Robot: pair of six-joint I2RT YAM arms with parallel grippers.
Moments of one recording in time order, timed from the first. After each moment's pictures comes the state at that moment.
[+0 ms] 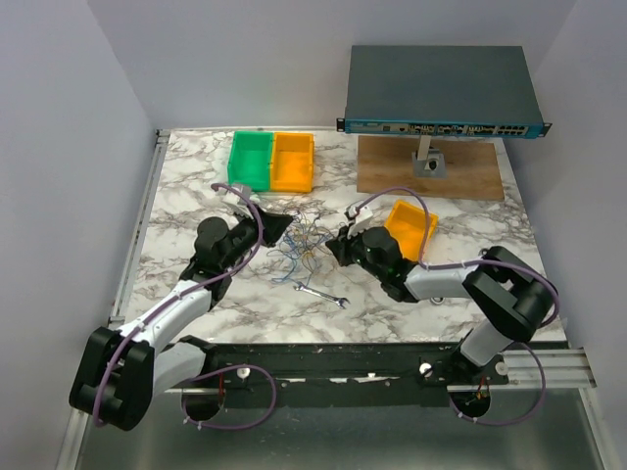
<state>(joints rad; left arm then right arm) -0.36 1.08 0.44 0.65 0.39 -0.55 0.81 1.63 0.61 0.74 0.08 0.26</state>
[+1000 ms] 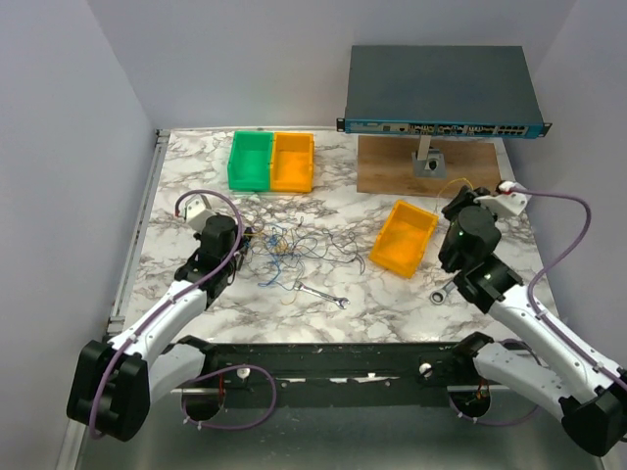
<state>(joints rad) -0.35 1.01 0.49 0.06 -0.47 -0.77 0.59 0.85 0.65 0.19 1.04 0.40</state>
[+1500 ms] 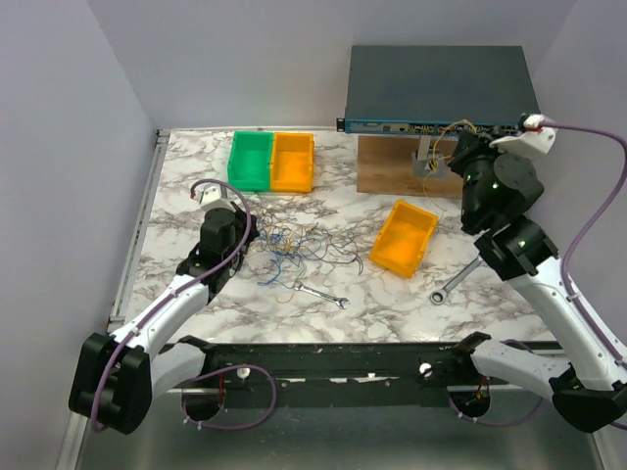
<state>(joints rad) -0.35 1.05 0.54 0.15 -0.24 -0.63 0.55 1.01 1.21 -0.11 0.80 0.34</state>
